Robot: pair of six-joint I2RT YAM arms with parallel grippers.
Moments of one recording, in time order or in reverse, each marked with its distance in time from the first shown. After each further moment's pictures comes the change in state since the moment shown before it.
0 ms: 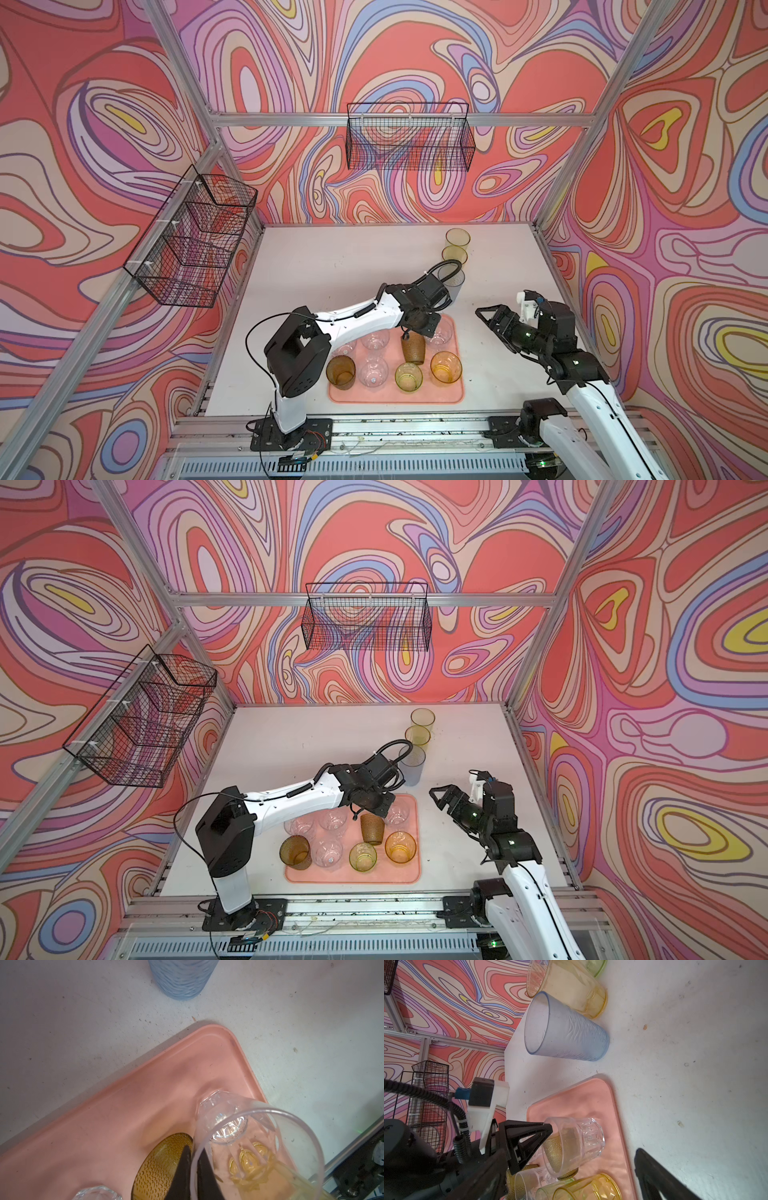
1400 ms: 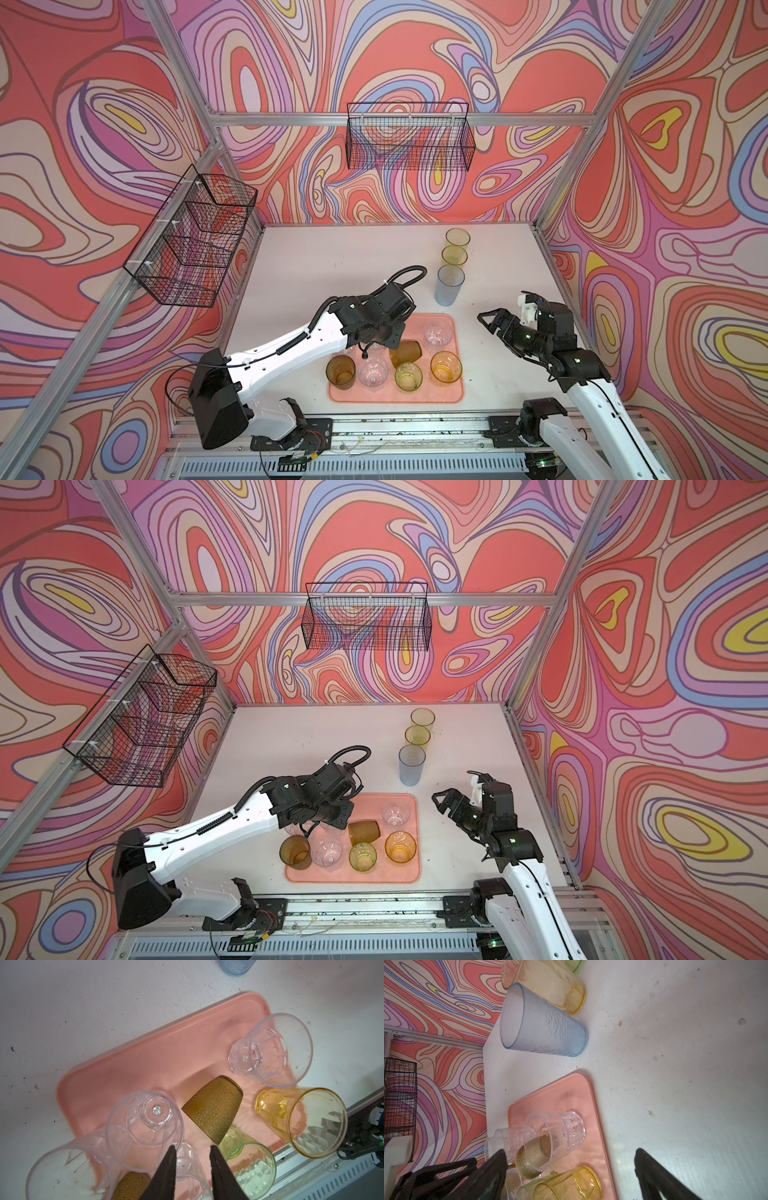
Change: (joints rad) left arm -0.001 -0.493 -0.262 -0.203 -0.126 -0.106; right arm 0.000 0.009 0.030 -0.112 0.065 -0.072
